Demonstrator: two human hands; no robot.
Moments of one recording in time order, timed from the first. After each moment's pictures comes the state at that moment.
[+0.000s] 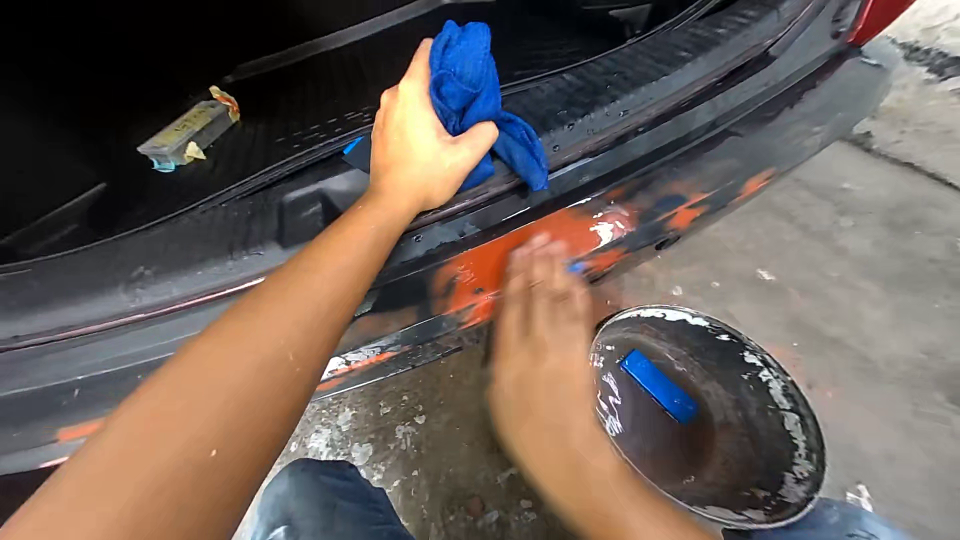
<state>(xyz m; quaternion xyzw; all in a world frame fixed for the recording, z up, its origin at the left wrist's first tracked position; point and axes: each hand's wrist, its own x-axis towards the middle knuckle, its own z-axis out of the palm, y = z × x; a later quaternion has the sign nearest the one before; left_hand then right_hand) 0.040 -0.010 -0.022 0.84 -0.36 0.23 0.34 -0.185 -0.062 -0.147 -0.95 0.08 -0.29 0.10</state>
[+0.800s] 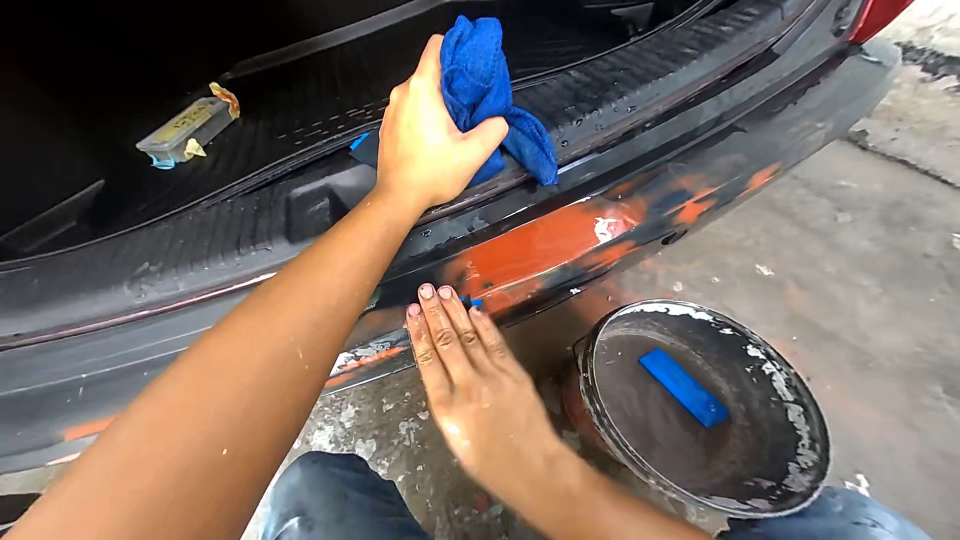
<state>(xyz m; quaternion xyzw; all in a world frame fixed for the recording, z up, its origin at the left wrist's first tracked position) 0.039 -0.012 -0.020 0.84 -0.36 0.23 0.34 -0.189 -0.014 -0.155 -0.95 -0.06 -0.30 0.08</state>
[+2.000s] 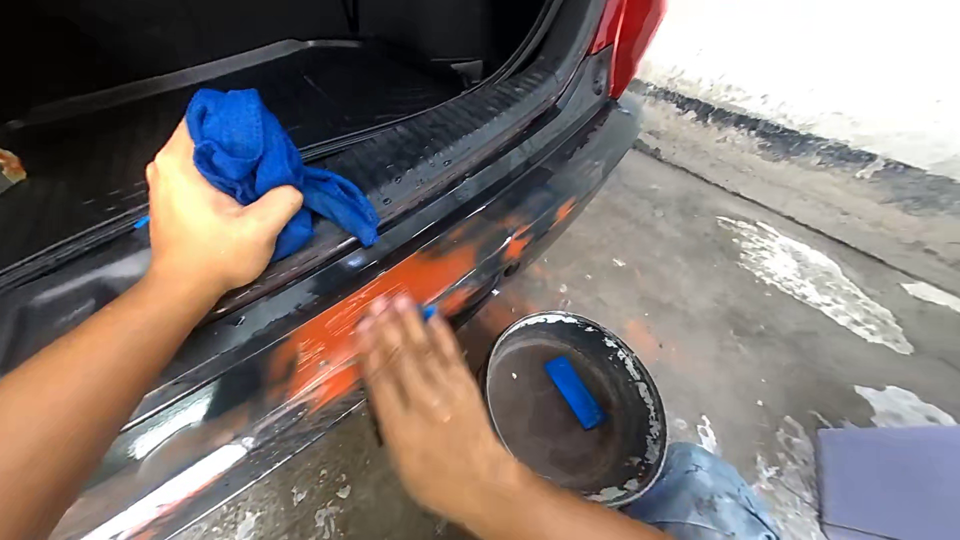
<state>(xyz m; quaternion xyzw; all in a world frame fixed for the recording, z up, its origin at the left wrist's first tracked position) 0.043 -0.008 -0.024 0.81 -0.40 0.23 0.36 -0.189 -0.112 -0.160 -0.94 0.01 -0.33 0.11</state>
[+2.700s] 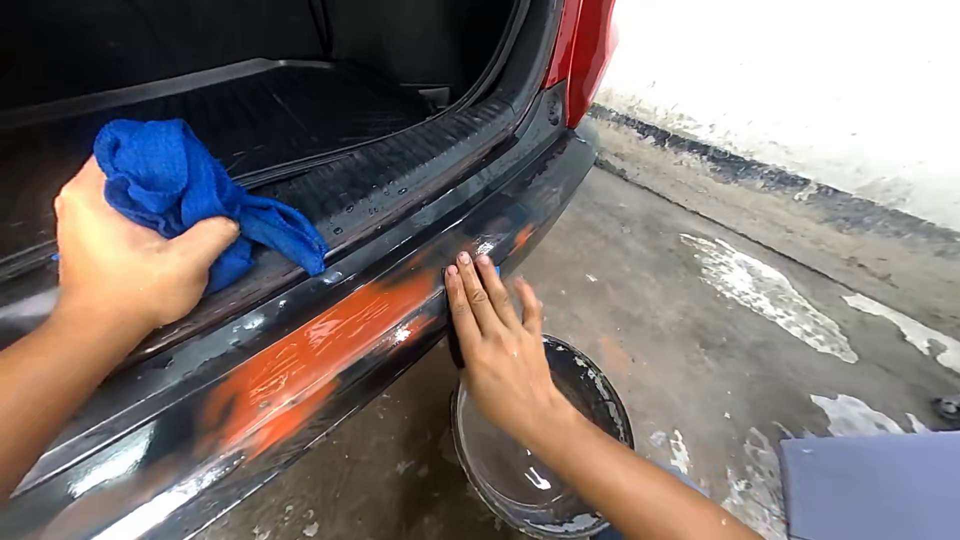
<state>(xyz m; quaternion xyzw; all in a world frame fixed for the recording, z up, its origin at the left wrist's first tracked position) 0.047 -0.009 -0.026 0.81 -0.39 0.25 0.35 -0.192 -0.244 -0.164 -0.94 0.11 -0.31 -0.03</state>
